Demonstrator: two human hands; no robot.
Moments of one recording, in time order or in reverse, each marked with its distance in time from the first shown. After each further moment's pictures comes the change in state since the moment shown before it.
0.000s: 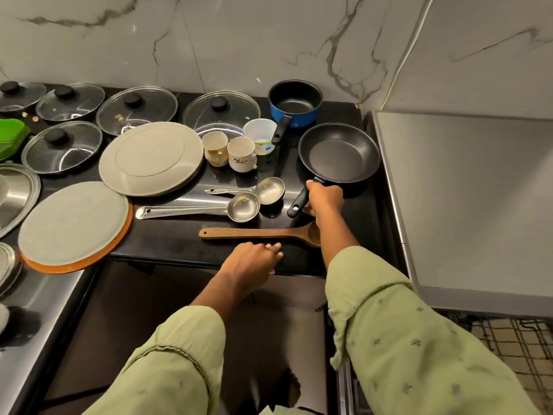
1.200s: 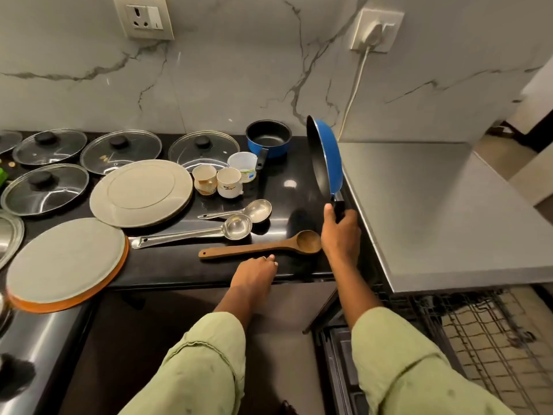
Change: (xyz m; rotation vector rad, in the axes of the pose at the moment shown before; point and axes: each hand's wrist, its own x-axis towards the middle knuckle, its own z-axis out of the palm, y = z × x) left_hand -0.011 0.011 0.003 -0.126 0.060 -0.108; right_hand -0.095 0.025 -0.071 -0.192 0.311 -0.368
